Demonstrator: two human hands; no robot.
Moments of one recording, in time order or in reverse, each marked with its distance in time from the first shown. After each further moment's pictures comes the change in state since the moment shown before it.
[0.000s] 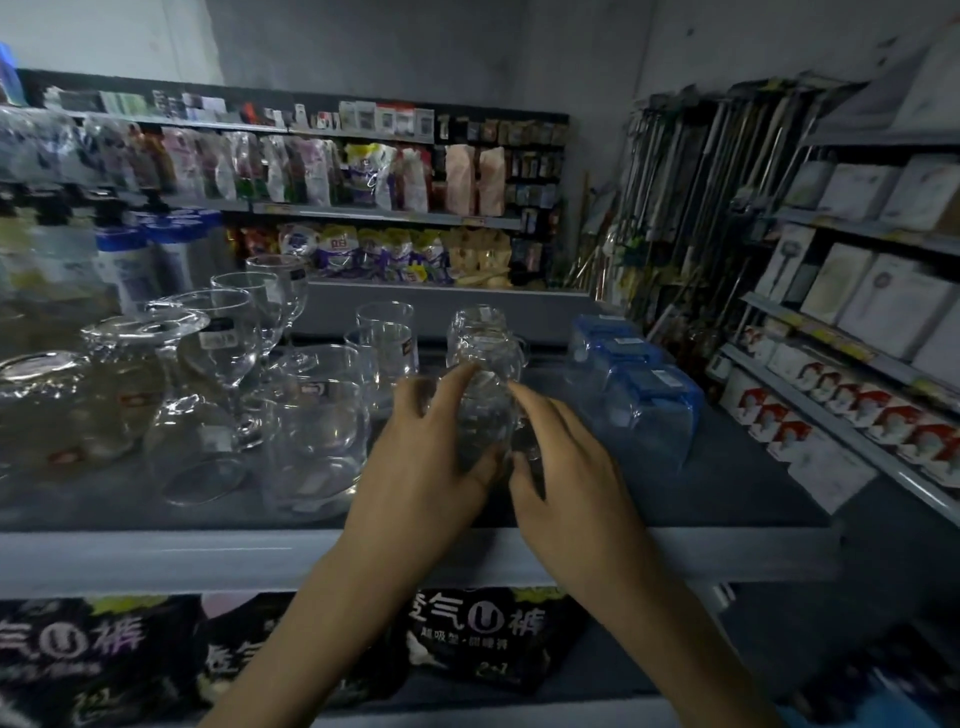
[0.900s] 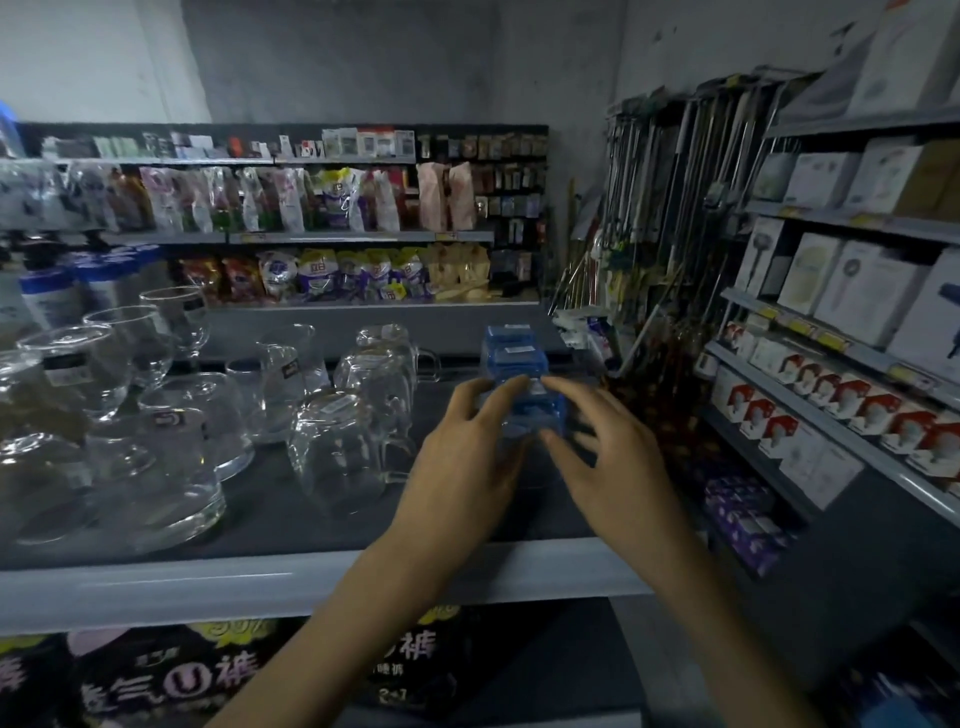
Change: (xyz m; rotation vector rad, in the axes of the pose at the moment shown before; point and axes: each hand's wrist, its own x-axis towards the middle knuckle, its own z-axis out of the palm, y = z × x) left_hand 0.032 0.098 0.103 -0.026 -0.052 0.204; right_hand 0.010 0.142 -0.085 0.241 0.102 -0.012
